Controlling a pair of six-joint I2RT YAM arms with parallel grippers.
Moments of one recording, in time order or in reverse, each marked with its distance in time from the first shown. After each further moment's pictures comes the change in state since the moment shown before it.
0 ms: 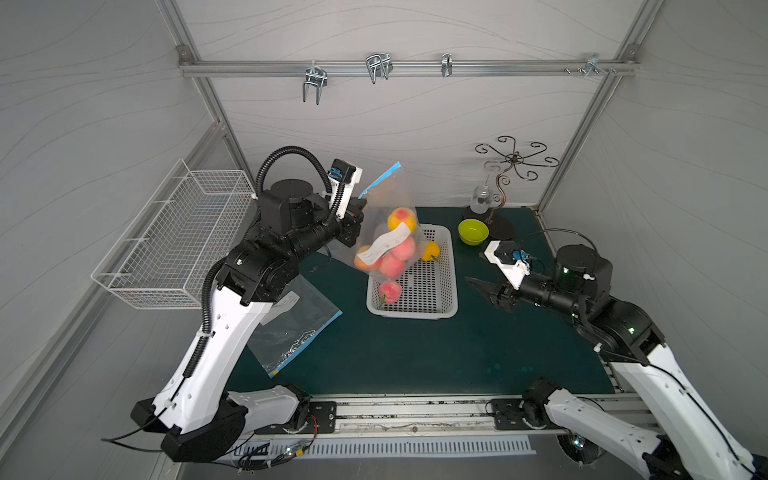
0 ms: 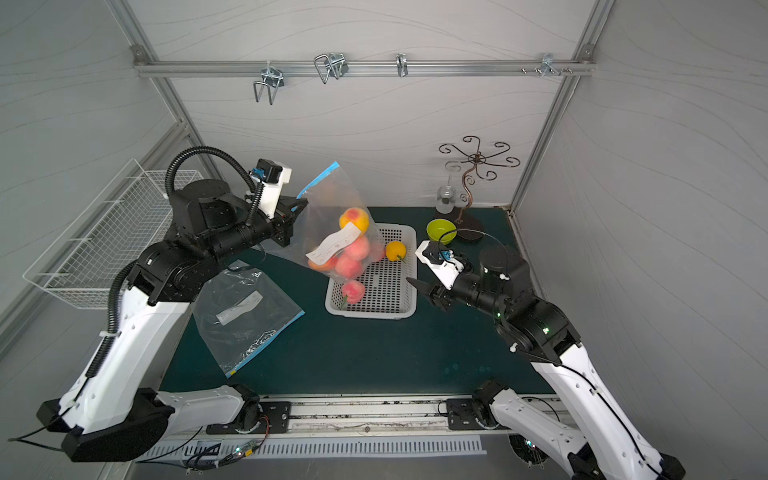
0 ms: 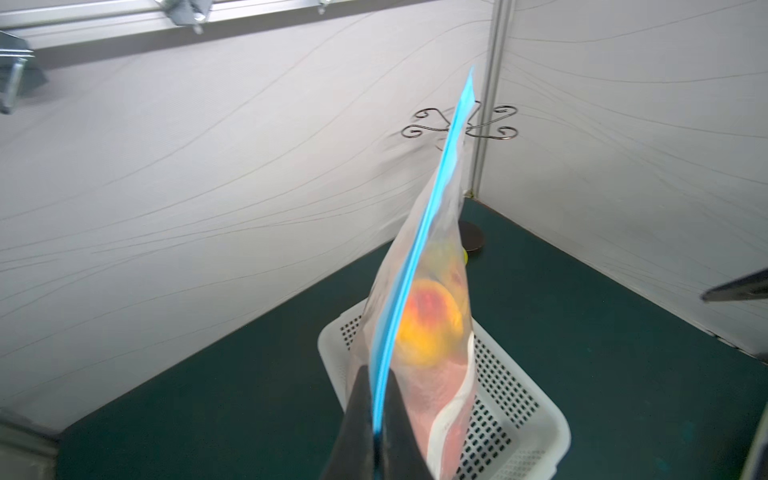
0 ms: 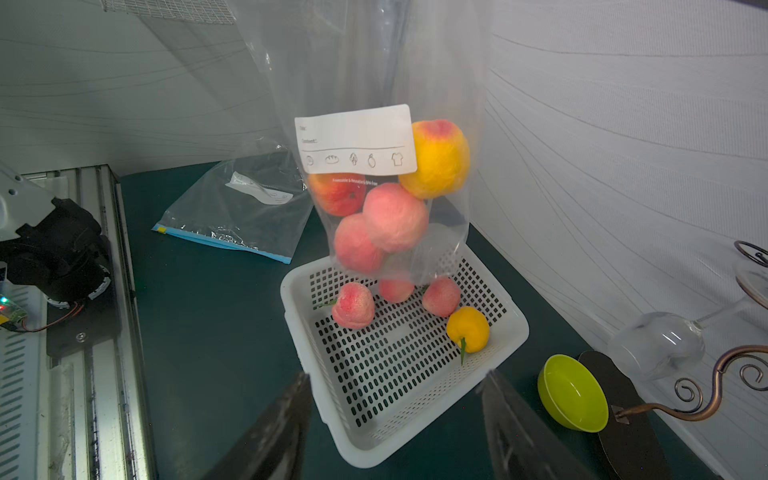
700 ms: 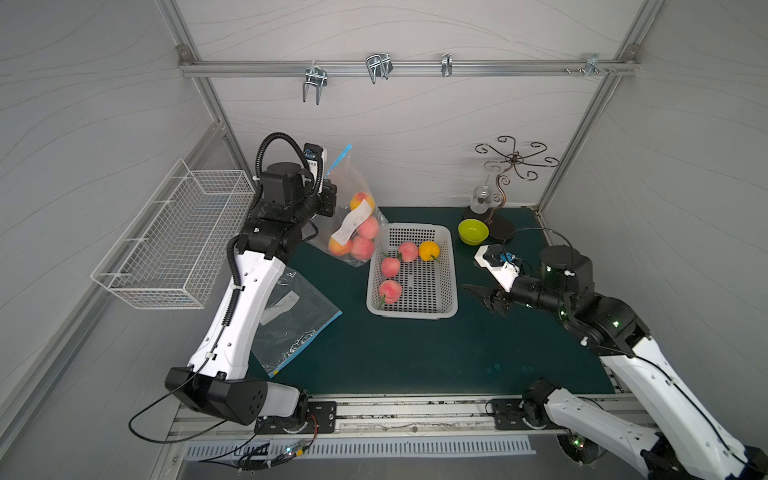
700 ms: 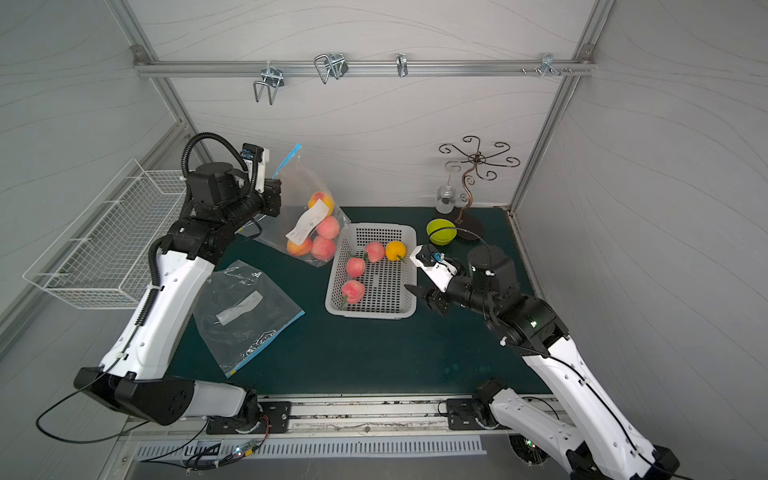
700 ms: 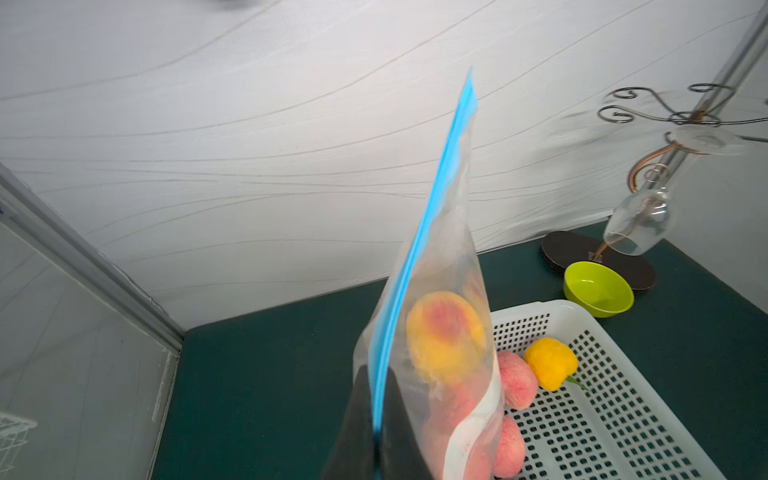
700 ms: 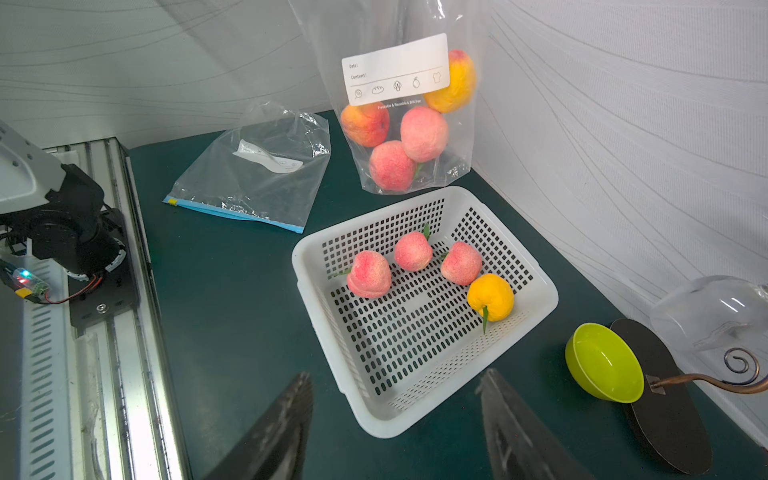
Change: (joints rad) left arm 0.303 0.179 -0.091 0.198 -0.031 -0.048; right arm -0.001 0.023 -0.048 -0.040 -0.011 0.018
